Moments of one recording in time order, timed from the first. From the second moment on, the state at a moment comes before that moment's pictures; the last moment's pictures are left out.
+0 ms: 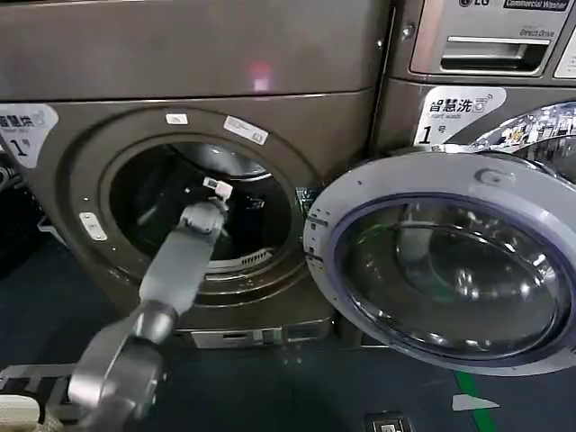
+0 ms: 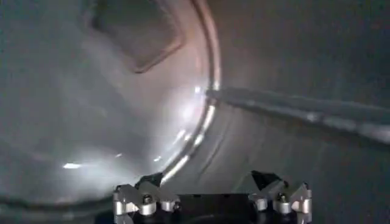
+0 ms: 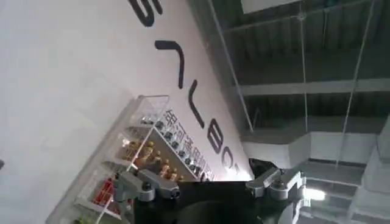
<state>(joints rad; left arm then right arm) 0.05 -1.46 -0.19 -0.57 0.18 0.16 0.40 -1.91 0.67 2.53 1.63 0.60 -0.18 -0.25</state>
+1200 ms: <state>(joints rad) -0.23 -1.42 0.09 -0.26 0.91 -0.10 1.02 -1.90 0.67 2.52 1.63 0.59 -0.18 -0.25</state>
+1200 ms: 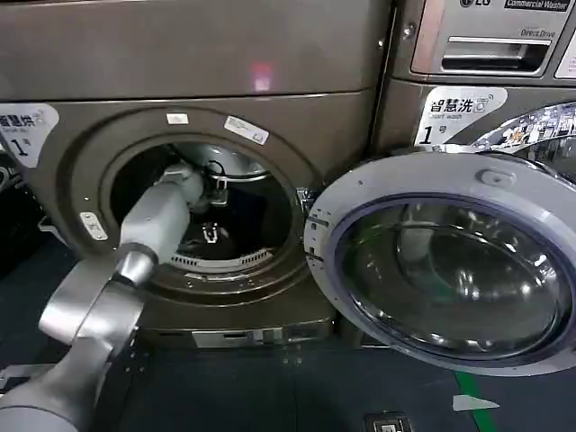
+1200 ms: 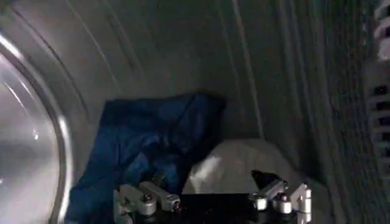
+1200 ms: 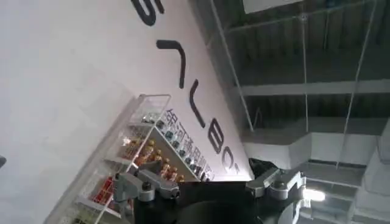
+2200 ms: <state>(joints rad) -0.20 -1.43 0.12 -0.18 0.86 -0.02 1.01 -1.89 0.69 2.51 1.63 0.58 -0.17 -0.25</state>
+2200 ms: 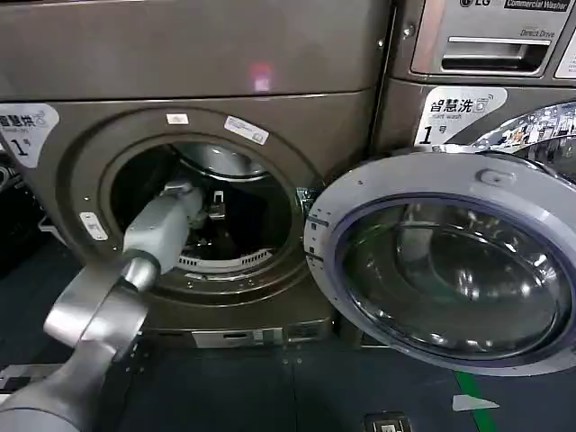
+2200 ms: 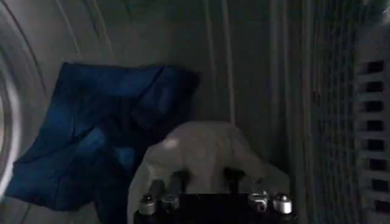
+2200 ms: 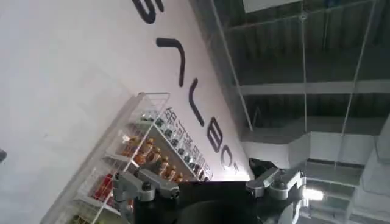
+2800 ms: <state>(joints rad) -0.15 -1.42 -0.01 -0.29 0.64 0.03 0.91 -1.87 0.69 2.48 1.63 0.56 -0.16 -0.25</state>
